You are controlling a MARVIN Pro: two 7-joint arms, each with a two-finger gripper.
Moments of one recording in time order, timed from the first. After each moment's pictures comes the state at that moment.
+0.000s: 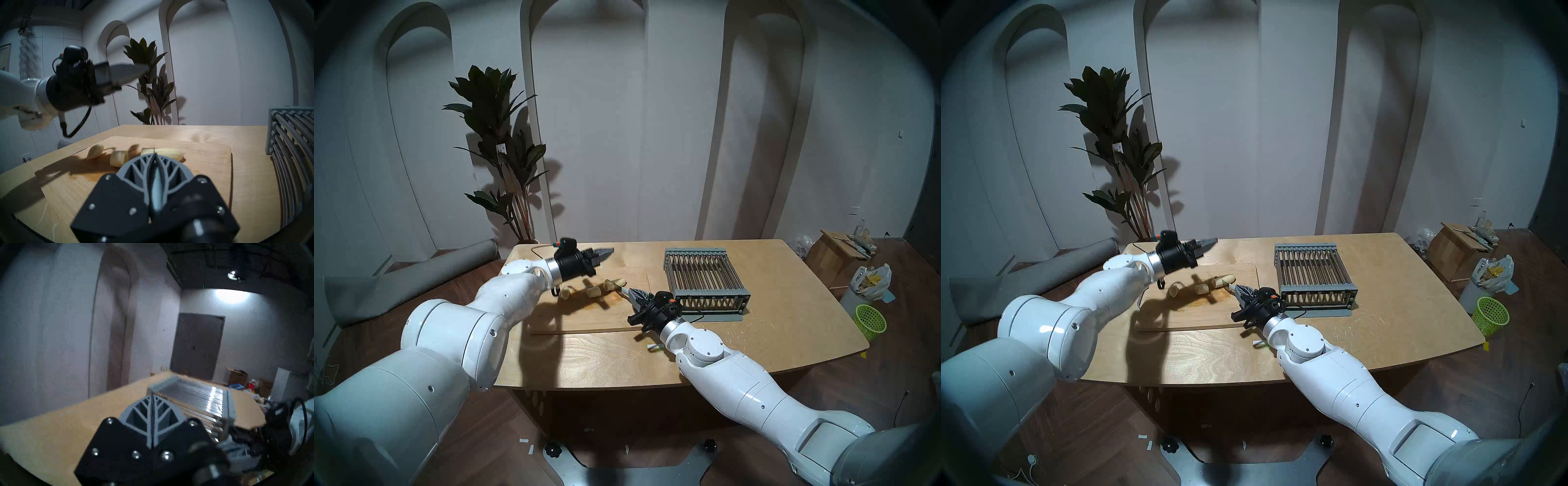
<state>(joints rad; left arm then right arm) 0.58 -1.37 -1.43 -0.23 -0.43 -0.30 -1.17 -1.23 -1.28 0.86 -1.14 0.62 -0.28 0.17</state>
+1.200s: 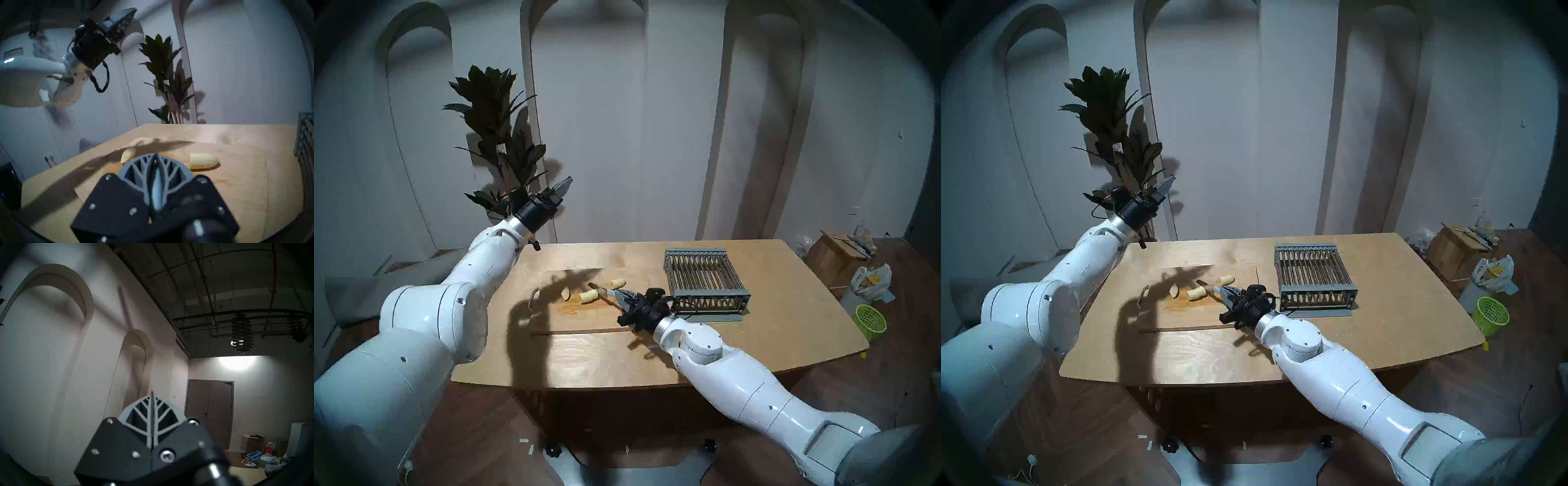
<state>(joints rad) 0.51 -1.33 -1.64 -0.25 -0.63 -0.24 -1.30 -1.24 -1.21 0.81 -1.30 0.59 -0.20 0.18</state>
